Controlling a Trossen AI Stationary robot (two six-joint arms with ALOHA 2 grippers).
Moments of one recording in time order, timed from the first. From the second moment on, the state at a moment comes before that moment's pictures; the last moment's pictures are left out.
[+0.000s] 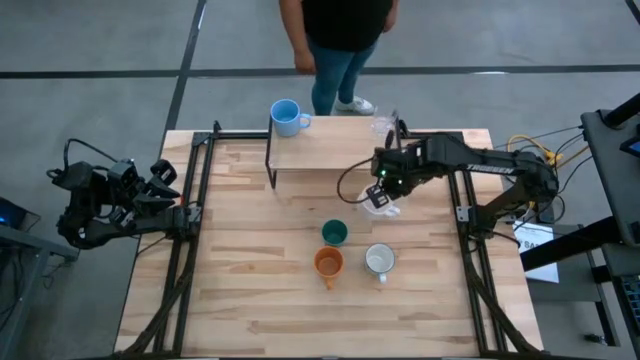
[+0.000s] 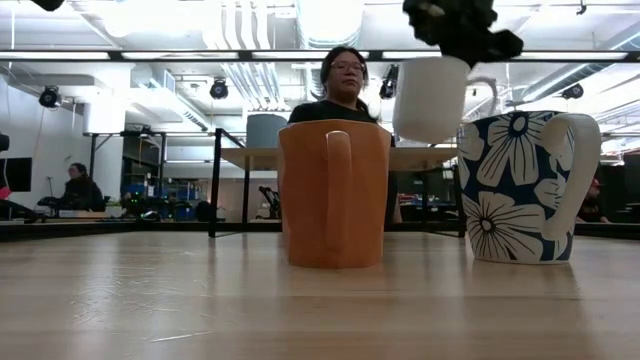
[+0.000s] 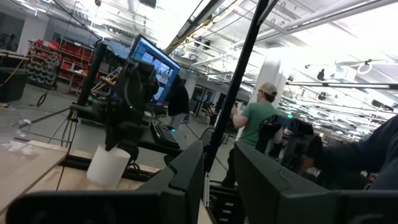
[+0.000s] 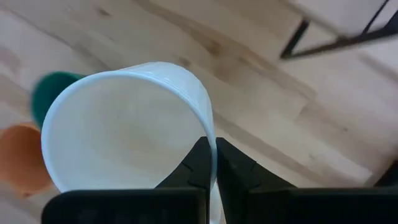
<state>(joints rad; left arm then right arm) 0.16 0.03 0.74 -0.46 0.32 -0.43 -0.12 1.49 1.50 -1.33 0.08 0.89</state>
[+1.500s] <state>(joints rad) 0.16 0.03 0.74 -0.46 0.32 -0.40 -0.49 1.99 2.35 -1.57 0.06 0.30</state>
